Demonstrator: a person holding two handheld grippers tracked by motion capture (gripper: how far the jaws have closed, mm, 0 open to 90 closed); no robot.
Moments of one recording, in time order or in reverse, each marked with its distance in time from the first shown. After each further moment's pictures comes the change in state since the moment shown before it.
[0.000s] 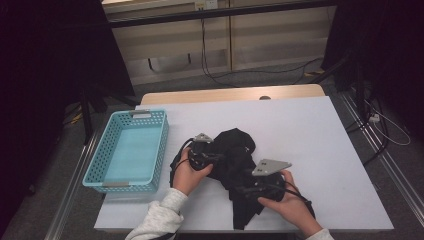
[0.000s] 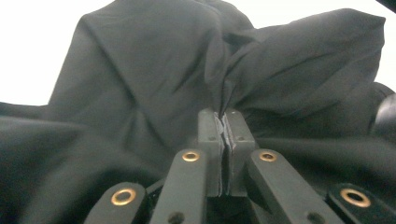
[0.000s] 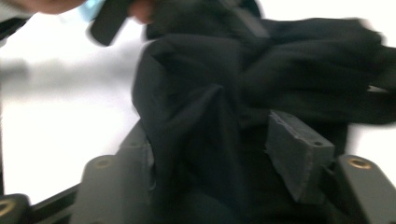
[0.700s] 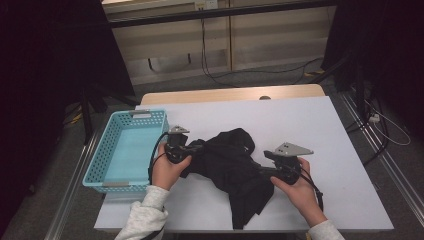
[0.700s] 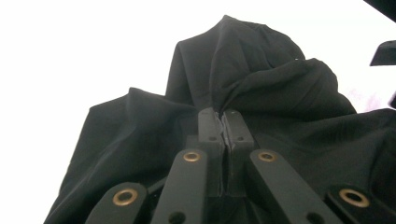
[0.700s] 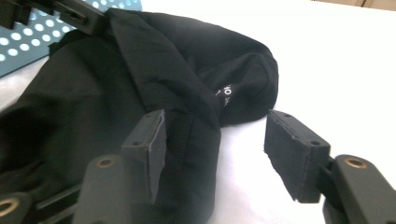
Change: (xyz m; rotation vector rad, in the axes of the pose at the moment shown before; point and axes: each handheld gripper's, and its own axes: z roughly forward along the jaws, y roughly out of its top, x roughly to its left) left arm 0.028 0.000 -0.054 -0.065 0.119 -0.071; right arm -0.047 0.000 -0.010 -0.086 -0.207 0.171
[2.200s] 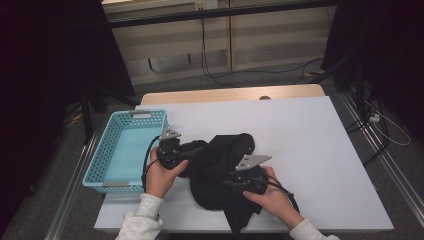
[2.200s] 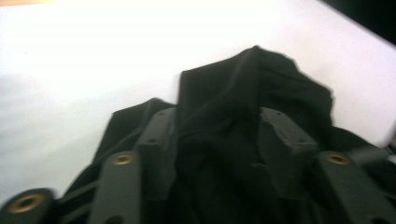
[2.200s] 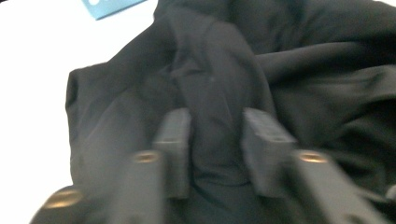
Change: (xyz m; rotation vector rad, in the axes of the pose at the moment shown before) left arm -0.004 -0.010 -0.019 -0.127 0.023 -0.011; right arm 0.065 0.001 0.041 0.158 0.272 -0.149
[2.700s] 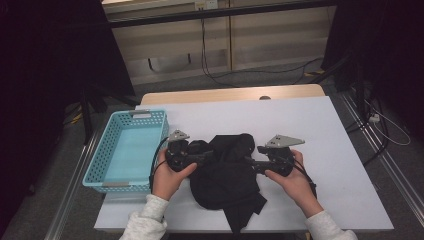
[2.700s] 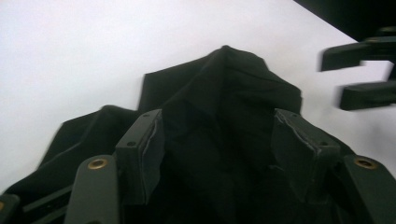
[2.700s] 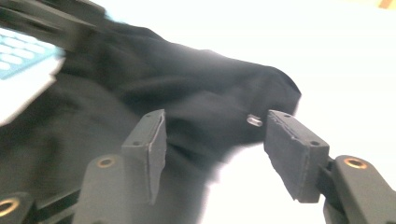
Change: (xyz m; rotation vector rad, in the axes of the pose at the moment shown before) left arm -0.018 -0.002 0.015 0.019 -0.067 0.038; right arm -0.058 0.003 -0.047 -0.106 -0.234 0.126
